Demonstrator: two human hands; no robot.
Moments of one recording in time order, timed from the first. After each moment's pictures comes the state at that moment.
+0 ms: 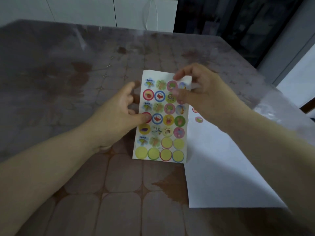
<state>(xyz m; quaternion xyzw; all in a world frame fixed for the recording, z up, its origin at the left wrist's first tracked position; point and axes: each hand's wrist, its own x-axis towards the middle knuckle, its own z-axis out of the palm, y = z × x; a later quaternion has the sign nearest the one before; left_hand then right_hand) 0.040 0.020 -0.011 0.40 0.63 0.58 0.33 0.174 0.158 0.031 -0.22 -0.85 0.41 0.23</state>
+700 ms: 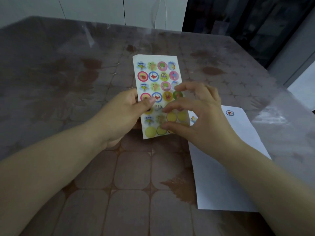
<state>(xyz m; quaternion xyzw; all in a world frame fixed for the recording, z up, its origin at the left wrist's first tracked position) 0.042 0.018 -0.007 0.34 0.62 0.61 0.36 0.175 0.131 -0.009 -0.15 -0.92 0.19 0.30</state>
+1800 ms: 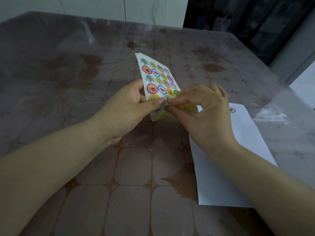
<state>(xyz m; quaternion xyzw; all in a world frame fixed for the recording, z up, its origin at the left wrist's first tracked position) 0.044 0.020 -0.007 0.40 0.60 0.61 0.32 0.168 0.126 -0.013 -0.16 -0.87 0.19 0.42</state>
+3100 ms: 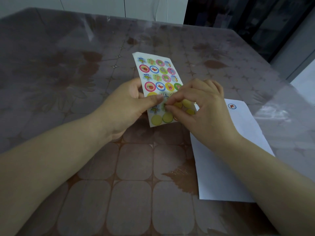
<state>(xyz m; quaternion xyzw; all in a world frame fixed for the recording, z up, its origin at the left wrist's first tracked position) 0.045 0.020 -0.009 0.36 0.61 0.62 0.34 0.170 0.130 -0.012 -0.11 -0.91 0.15 0.37</state>
